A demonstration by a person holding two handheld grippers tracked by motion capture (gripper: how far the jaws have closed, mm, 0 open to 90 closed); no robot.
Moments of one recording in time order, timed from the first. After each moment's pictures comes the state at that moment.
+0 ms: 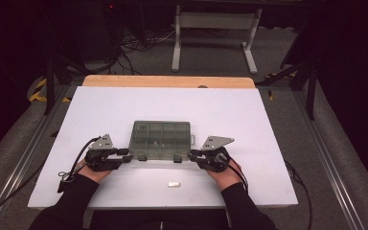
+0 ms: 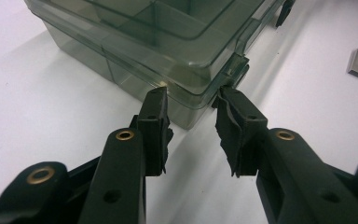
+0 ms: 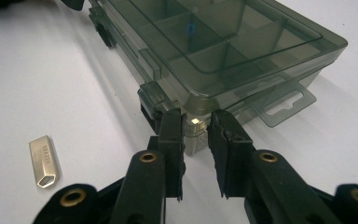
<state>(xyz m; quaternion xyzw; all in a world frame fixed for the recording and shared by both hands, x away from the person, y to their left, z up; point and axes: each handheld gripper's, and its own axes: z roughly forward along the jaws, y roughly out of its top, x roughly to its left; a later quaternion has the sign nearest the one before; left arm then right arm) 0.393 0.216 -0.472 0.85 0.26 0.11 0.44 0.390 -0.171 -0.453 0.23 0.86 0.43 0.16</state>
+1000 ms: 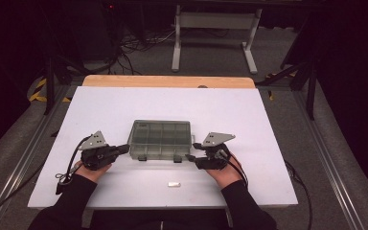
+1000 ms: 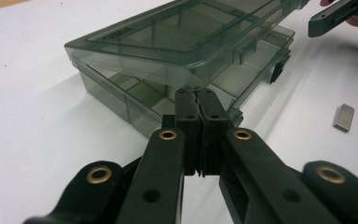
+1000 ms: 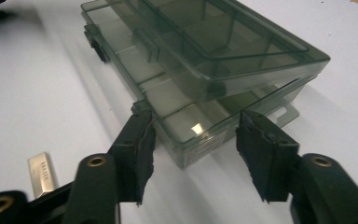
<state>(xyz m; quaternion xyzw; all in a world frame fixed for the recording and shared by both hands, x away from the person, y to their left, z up) 0.384 0.222 -0.460 0.80 0.28 0.14 0.51 0.394 -0.170 -0.442 0.24 0.85 0.43 0.16</state>
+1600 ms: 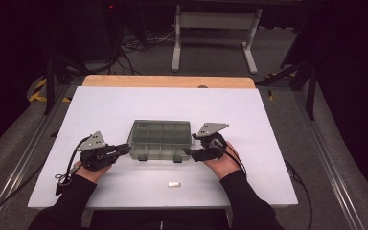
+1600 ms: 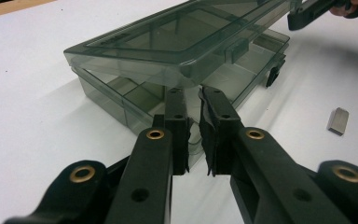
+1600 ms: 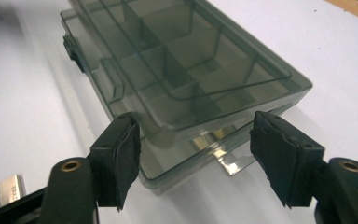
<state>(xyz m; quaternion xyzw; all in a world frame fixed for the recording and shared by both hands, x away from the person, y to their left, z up) 0.381 0.222 -0.458 0.80 0.28 0.14 0.51 0.418 -0.159 -0.427 0.23 0.87 0.41 0.16</state>
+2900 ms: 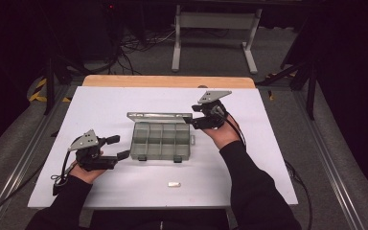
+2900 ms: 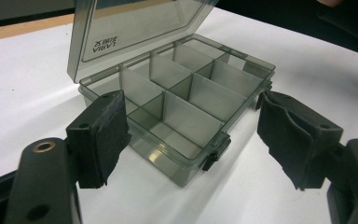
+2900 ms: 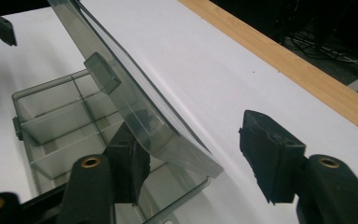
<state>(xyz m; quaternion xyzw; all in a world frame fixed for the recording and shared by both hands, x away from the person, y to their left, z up) 0.380 0.234 -0.454 0.77 0.27 0.14 0.56 0.477 -0.156 -0.364 0.24 0.85 0.43 0.19</state>
